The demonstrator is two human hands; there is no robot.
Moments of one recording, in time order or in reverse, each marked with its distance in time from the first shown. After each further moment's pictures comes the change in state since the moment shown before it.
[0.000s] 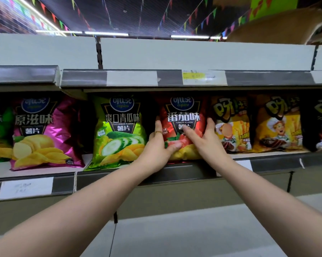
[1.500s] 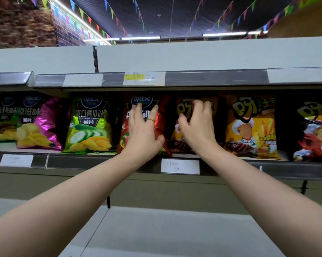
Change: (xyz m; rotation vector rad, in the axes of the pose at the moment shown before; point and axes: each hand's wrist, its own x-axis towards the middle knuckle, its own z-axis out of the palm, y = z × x) left_hand -0.009 0.095 0.074 0.509 0.409 0.036; right_hand 0.035 0.033 -0.094 -0.180 0.110 -0.414
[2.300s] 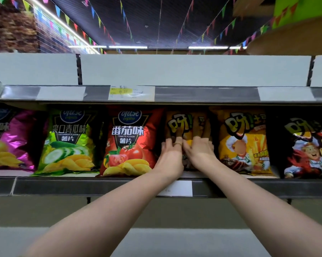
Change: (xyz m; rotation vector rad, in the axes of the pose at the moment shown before) left_hand 0.032 0.044 0.079 -0.110 -0.350 0.034; right_hand 0.022 0.046 0.007 -0.384 -0.397 0.302
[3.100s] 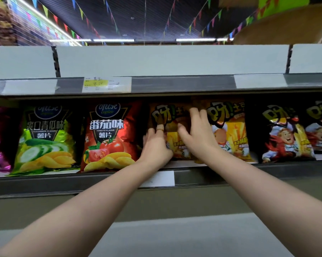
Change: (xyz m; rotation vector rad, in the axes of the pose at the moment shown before) left_hand -0.002 0.009 -0.006 -0.130 0.111 -0.053; right_hand -0.020 0.024 -0.030 0.263 0.322 -0.300
